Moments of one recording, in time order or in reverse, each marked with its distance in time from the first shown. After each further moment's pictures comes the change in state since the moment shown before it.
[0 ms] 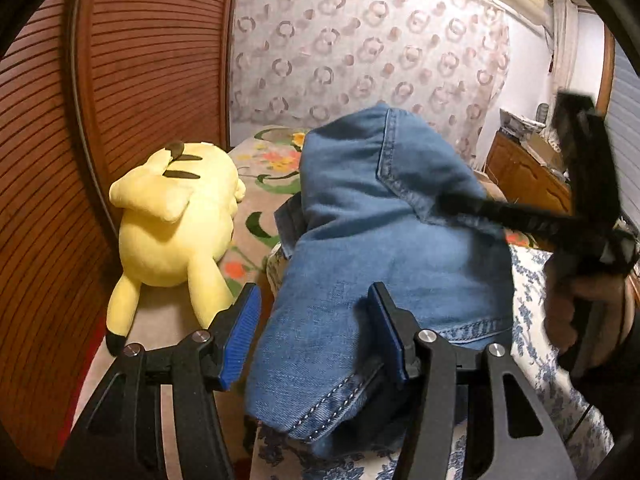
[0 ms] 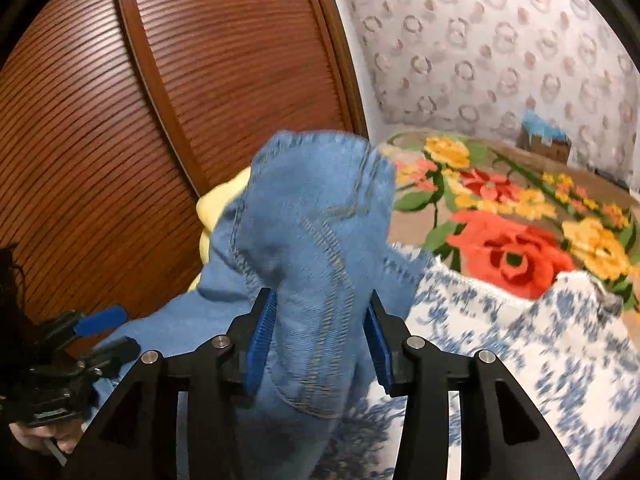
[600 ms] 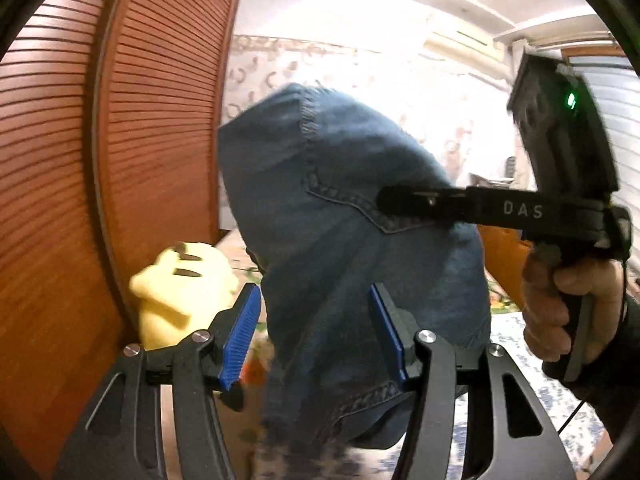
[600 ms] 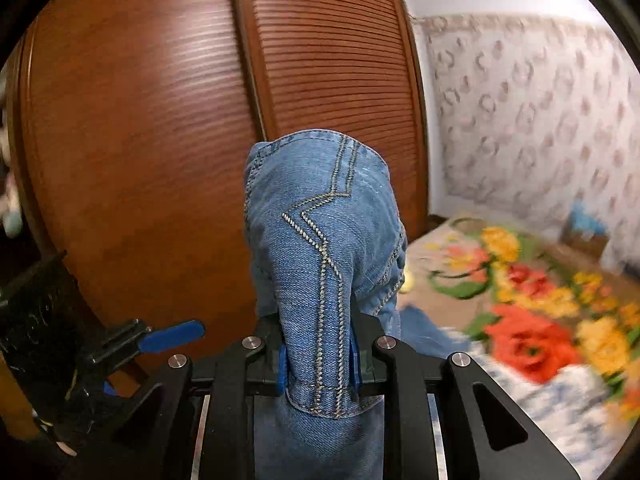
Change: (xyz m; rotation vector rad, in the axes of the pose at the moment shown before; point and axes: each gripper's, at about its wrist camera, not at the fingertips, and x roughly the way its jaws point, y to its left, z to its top) left arm -0.155 -0.022 0.037 0.043 -0.306 -0.043; right arm -0.114 0.115 0.080 -0.152 -0.152 0.203
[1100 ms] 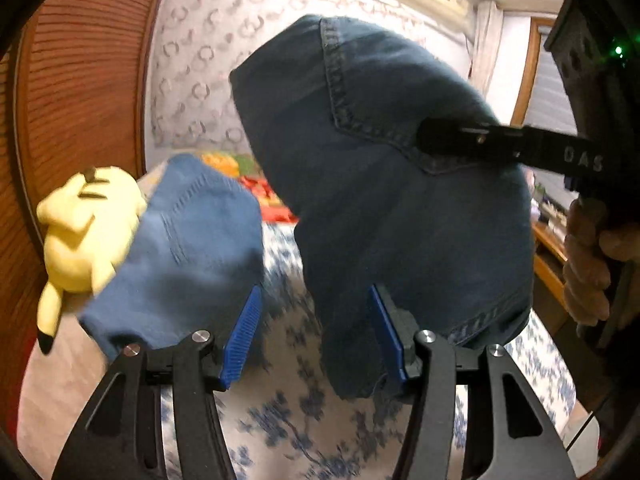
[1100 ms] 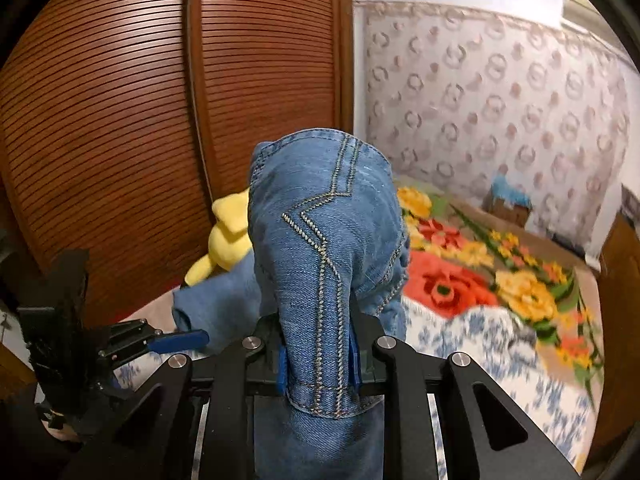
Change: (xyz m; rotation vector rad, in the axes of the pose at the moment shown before) left arm 0.052 -0.095 -0.083 -0.013 0.191 -0.232; right arm -0.083 -0.015 -0.075 -0.068 0.104 -0.320
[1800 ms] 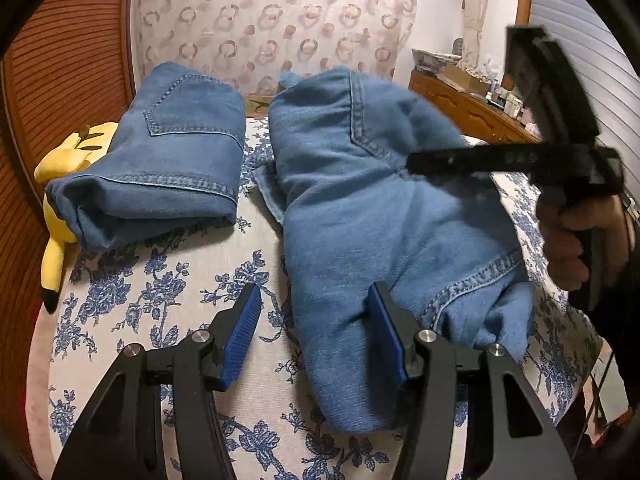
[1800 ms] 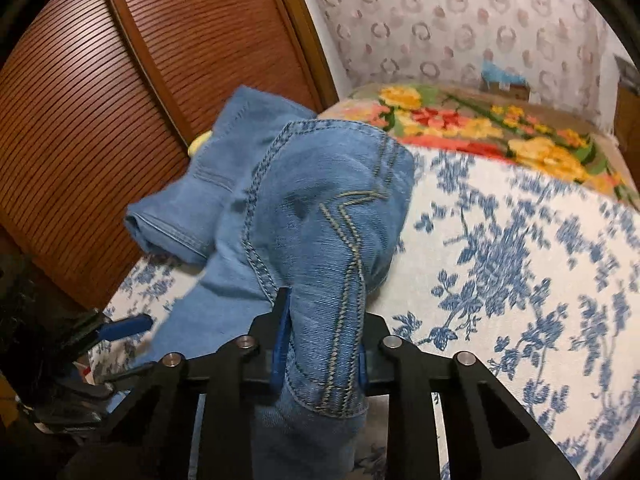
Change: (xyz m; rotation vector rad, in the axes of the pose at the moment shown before) left arm 0.020 -0.027 -0.101 0.111 0.224 0.059; right arm 0.058 -0.059 -0.120 0.294 0.191 0.081
